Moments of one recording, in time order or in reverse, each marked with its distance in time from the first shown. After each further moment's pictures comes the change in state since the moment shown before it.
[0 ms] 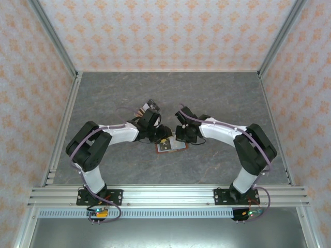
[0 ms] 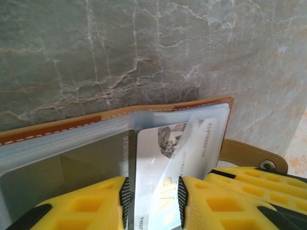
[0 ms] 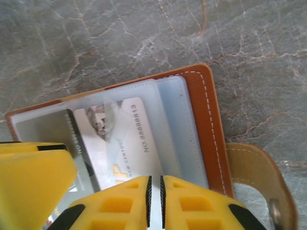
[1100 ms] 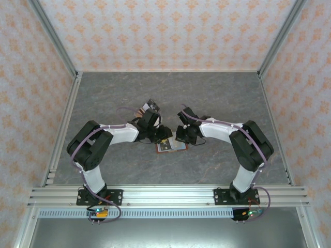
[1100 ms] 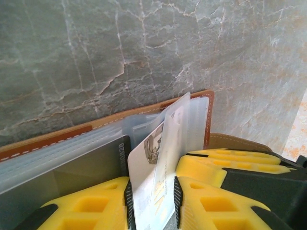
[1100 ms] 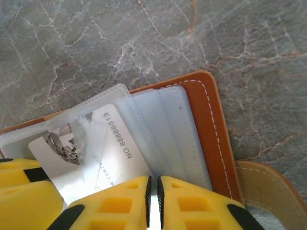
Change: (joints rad) left arm 0.001 0.011 -0.019 0.066 0.026 0.050; right arm -0.044 0.046 -0.038 0.095 -0.091 0.048
